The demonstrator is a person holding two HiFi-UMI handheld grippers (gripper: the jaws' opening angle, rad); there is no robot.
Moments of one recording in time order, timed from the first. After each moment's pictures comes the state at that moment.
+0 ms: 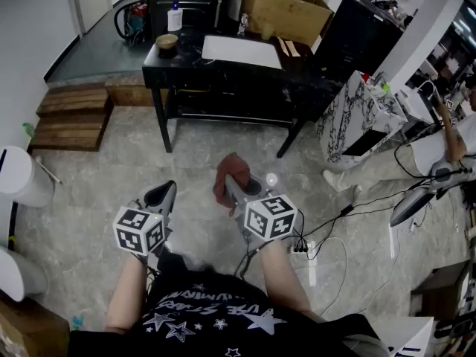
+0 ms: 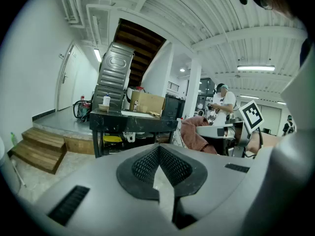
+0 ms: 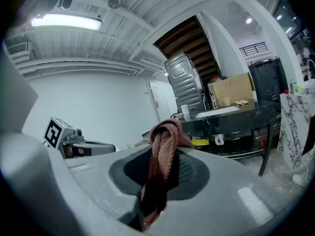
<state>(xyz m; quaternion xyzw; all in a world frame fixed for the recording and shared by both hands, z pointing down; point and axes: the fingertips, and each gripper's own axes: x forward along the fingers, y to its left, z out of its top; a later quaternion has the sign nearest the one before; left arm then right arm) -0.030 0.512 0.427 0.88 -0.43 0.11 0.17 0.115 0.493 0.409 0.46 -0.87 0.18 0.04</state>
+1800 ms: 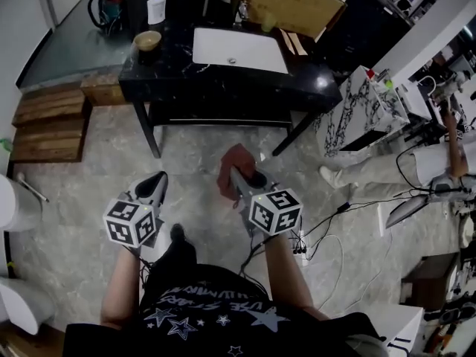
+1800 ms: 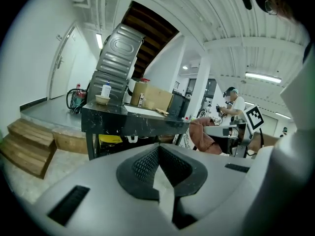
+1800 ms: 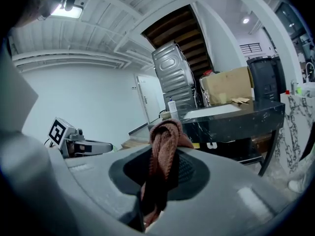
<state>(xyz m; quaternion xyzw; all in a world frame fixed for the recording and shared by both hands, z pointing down) -0.059 0.275 0.460 0.89 -0.39 0.11 0.22 0.117 0.274 0.431 0.50 -0.84 0.20 0.08</state>
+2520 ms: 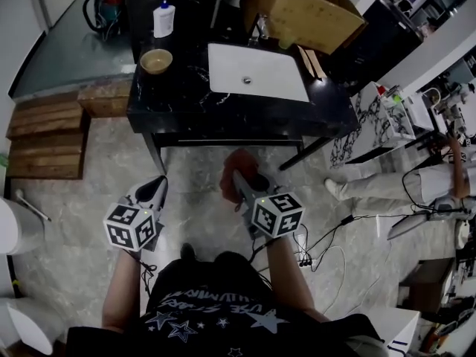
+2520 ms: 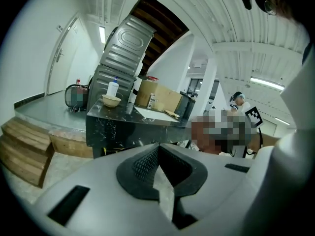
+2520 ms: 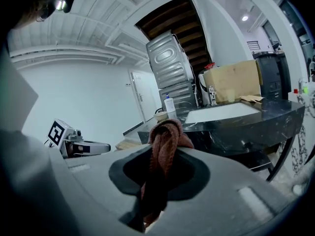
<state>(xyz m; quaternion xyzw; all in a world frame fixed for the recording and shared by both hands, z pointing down) -0.120 0.113 0.473 0.88 -0.38 0.11 0.24 0.064 0.112 0.439 0.52 -0.83 0.21 0.09</state>
